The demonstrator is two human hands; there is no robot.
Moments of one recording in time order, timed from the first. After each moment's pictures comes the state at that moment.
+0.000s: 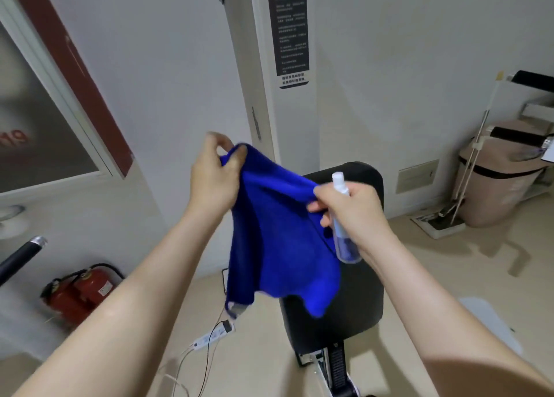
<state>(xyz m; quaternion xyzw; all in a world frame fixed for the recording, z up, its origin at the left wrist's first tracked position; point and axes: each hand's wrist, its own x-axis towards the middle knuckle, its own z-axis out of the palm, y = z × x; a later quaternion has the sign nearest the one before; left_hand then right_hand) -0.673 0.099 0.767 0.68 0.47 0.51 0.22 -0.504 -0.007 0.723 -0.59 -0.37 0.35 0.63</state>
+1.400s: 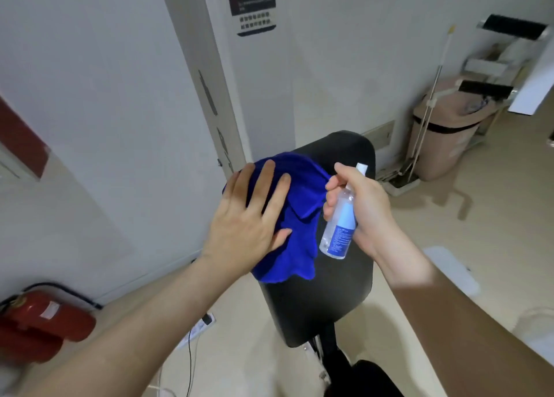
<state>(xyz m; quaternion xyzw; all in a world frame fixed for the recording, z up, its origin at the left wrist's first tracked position) -0.648 0.138 0.645 0.91 0.22 0.20 -0.30 -0.470 0.043 0.655 -0.49 -0.18 0.44 0.73</state>
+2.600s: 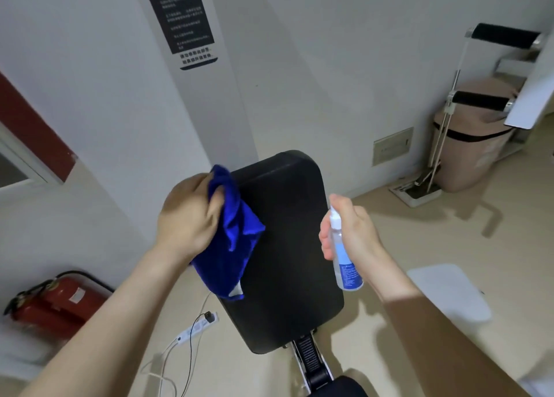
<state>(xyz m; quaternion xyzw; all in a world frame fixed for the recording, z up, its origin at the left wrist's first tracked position) -0.599 0.114 0.691 0.86 0.43 0.27 -0.05 -0.382 -0.016 0.645 -0.61 -0.30 0.42 0.60</state>
